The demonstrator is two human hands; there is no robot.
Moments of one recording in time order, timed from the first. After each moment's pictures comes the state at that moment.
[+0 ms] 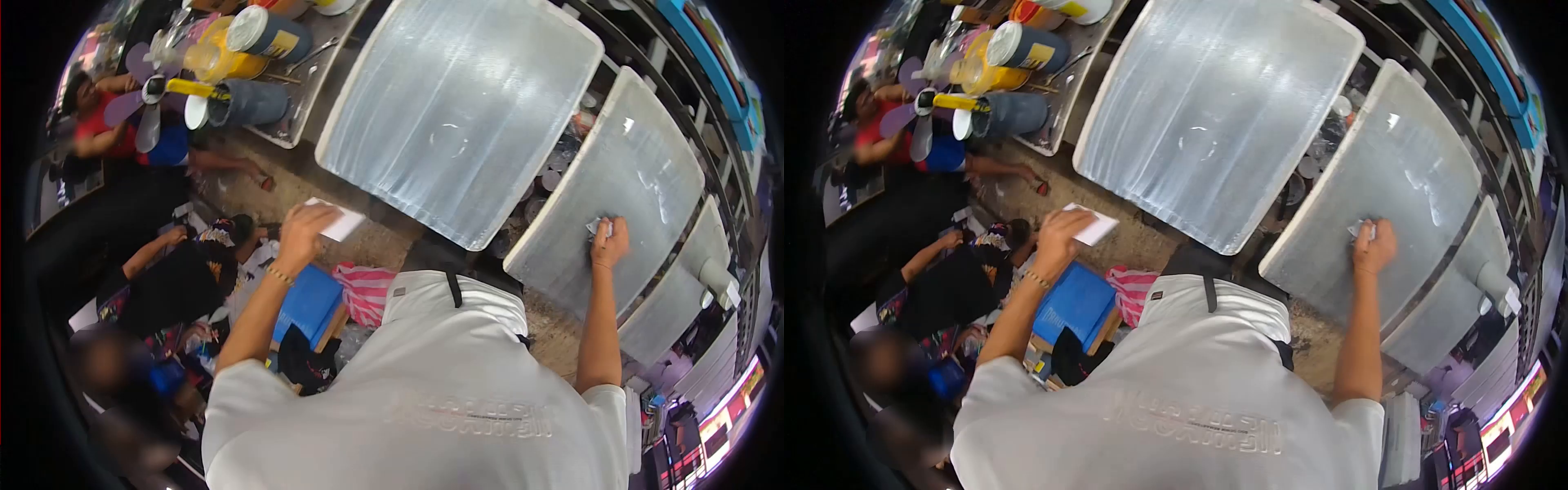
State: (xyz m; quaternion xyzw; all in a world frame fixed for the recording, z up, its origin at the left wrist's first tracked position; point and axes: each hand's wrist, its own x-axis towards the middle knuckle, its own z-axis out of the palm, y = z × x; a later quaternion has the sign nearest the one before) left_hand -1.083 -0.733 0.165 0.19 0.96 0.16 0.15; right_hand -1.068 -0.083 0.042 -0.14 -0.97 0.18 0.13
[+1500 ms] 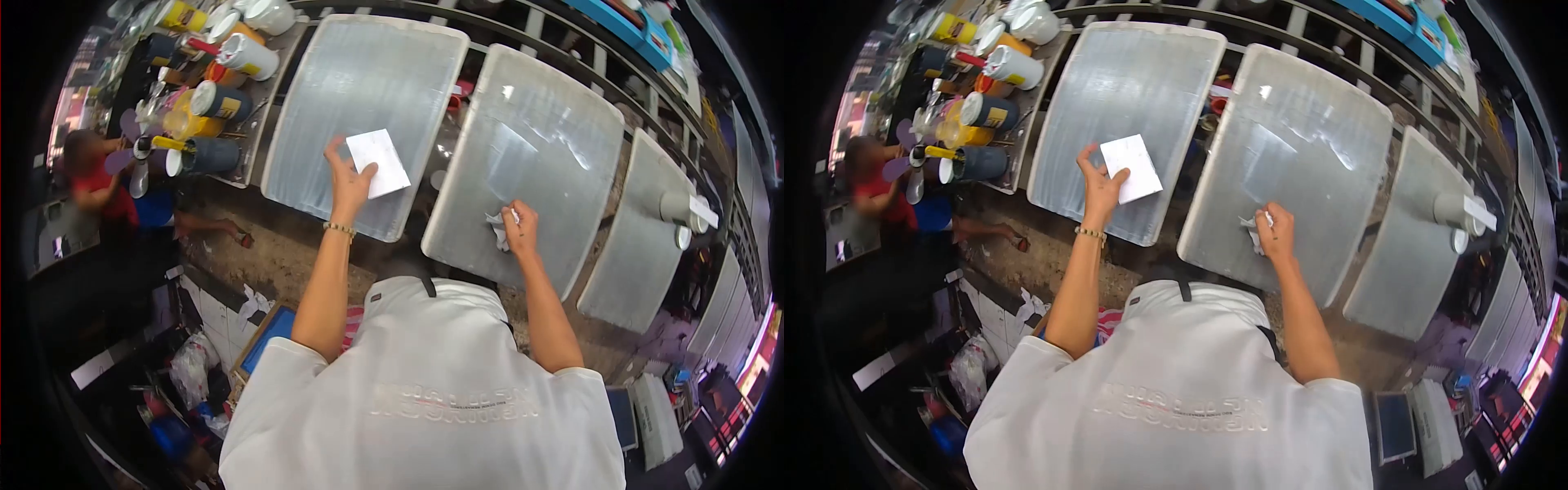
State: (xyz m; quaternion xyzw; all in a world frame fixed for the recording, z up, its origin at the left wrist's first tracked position) left_hand -1.152 -0.435 0.157 -0.11 0.74 0.66 0.07; right_hand -1.024 -0.104 0.088 -0.09 -0.85 0.52 0.08
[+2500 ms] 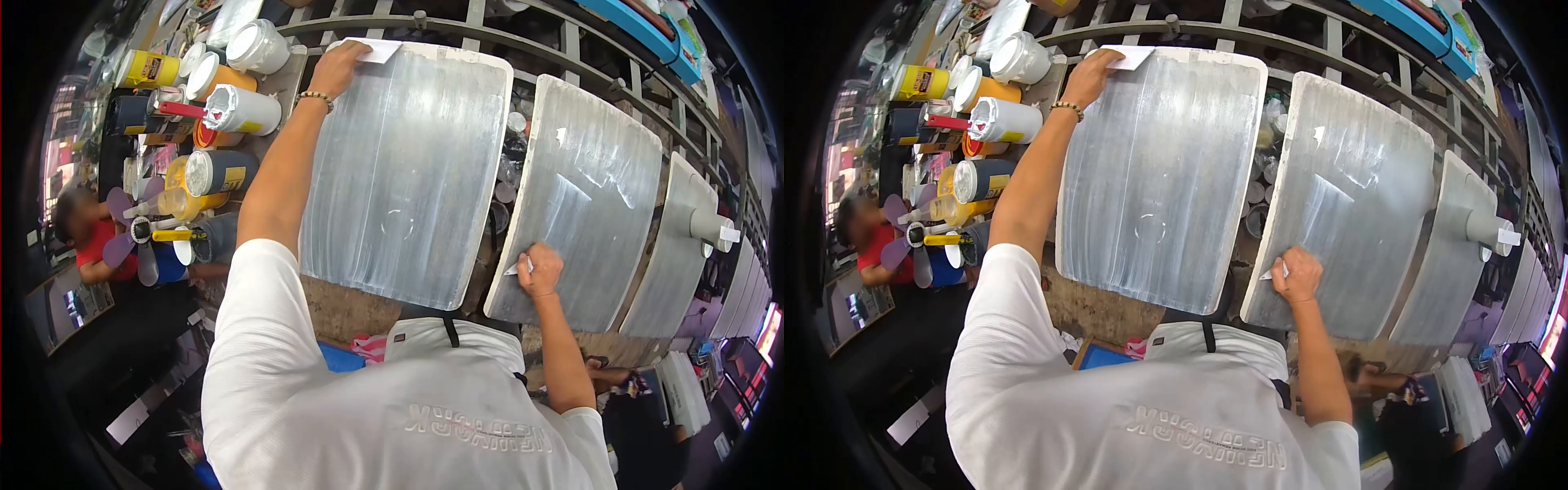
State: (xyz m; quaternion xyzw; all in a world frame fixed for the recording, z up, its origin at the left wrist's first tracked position) left_hand -1.560 -0.504 0.106 0.40 0.89 0.19 -0.12; right_hand -1.069 -0.189 0.073 -0.07 -0.95 0.27 0.11
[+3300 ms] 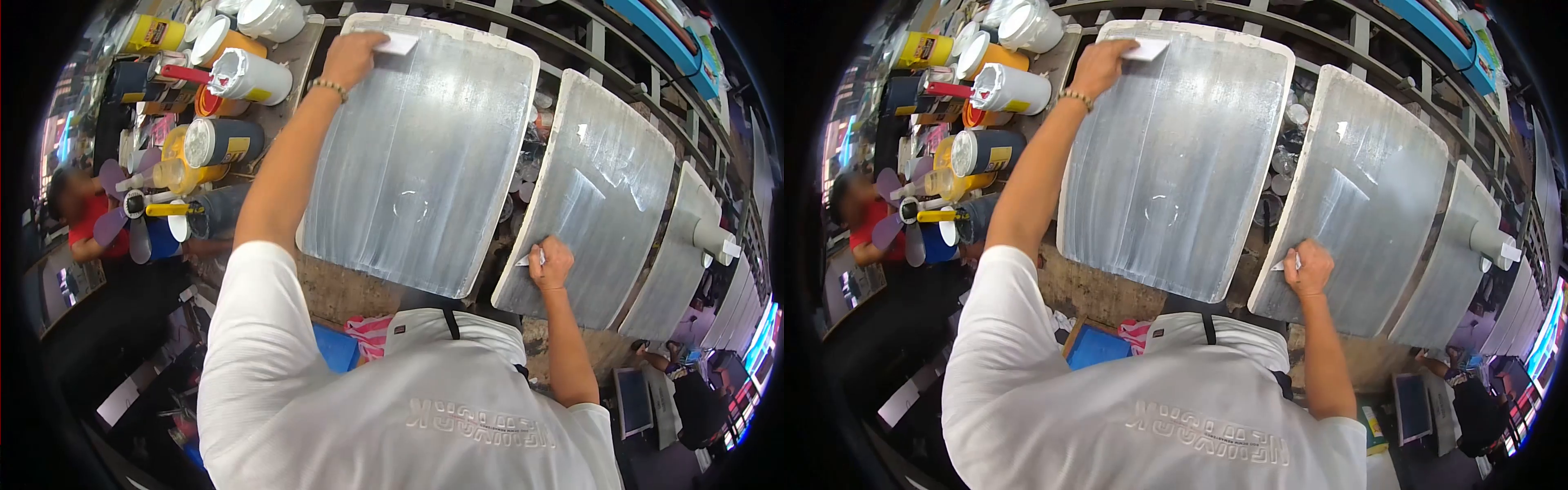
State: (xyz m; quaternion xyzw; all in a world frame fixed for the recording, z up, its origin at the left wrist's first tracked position) left_hand -1.530 -0.522 0.108 0.37 0.92 0.13 -0.09; right_hand -1.069 -0.189 0.074 -0.06 -0.96 0.24 0.10
